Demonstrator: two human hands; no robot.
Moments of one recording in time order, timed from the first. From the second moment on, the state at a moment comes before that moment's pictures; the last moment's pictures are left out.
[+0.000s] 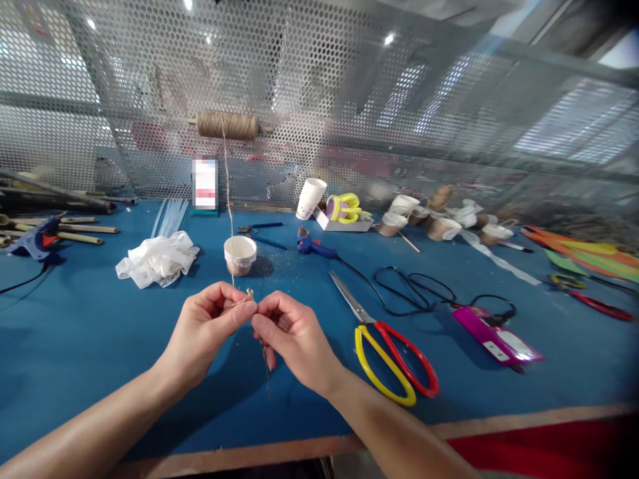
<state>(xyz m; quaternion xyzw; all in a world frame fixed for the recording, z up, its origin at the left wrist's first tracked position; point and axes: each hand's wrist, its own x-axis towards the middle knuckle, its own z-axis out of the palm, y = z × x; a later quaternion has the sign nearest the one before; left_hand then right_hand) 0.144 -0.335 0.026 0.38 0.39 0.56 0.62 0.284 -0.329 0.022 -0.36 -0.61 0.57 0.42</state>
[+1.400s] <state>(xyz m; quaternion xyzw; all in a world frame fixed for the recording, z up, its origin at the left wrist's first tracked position) 0.140 -0.335 0.029 0.42 0.34 0.54 0.65 0.288 -0.318 0.022 -0.26 -0.51 0.73 0.37</state>
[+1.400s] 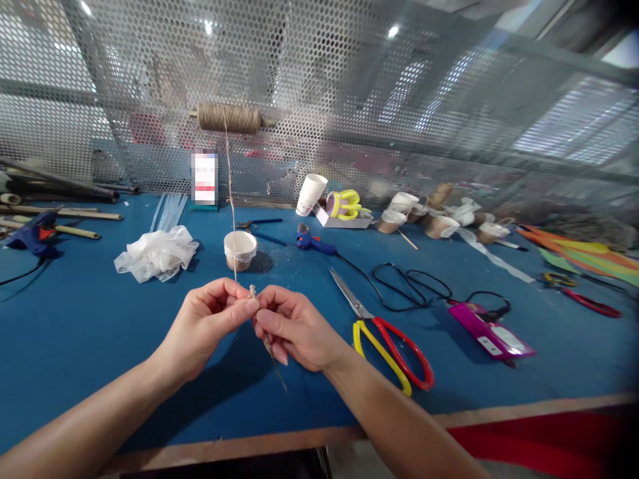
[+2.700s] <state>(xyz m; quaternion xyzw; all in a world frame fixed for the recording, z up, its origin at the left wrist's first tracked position) 0.144 -0.338 0.026 0.47 0.47 0.55 0.50 0.284 -0.326 0.025 -0.38 -0.63 0.54 0.41</state>
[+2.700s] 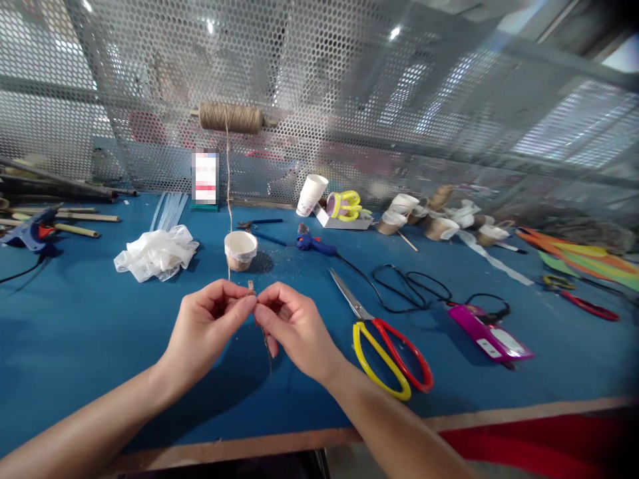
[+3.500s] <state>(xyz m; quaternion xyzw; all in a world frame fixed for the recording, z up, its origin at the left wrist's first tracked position) 0.143 -0.338 0.025 0.40 0.40 0.57 0.59 0.285 -0.323 0.025 -0.35 -0.60 0.60 0.40</state>
